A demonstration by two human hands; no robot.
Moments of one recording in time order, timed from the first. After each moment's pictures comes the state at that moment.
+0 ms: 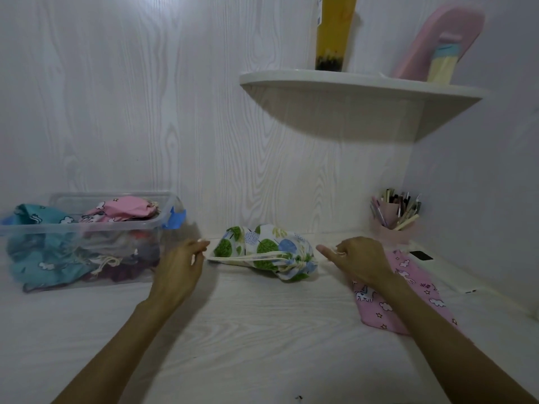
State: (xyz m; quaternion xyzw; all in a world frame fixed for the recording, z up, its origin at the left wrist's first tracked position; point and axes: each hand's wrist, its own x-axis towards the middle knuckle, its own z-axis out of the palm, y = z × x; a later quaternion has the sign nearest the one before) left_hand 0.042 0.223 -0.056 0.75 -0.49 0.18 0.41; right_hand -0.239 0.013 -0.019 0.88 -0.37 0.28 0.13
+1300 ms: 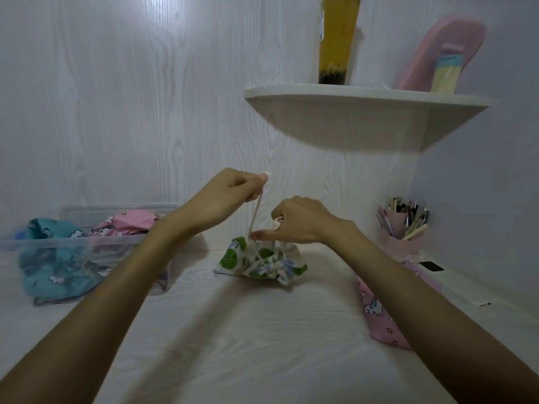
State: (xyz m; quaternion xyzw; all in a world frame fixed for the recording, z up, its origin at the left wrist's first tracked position) left_hand -0.028 0.226 0.121 0.59 -0.66 -0.05 0.46; right_hand -0.147 0.096 0.094 0.96 -0.21 0.16 0.05
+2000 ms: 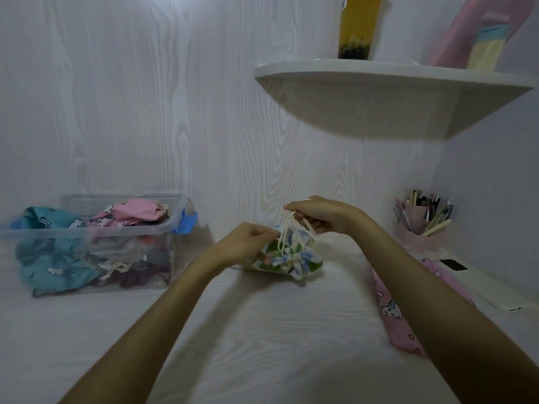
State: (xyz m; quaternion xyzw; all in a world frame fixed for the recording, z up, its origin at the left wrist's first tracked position) left_hand -0.010 0.176 0.032 0.71 -0.52 -0.25 0.40; right_hand -0.126 0.045 0.084 0.83 -0.36 0.11 -0.42
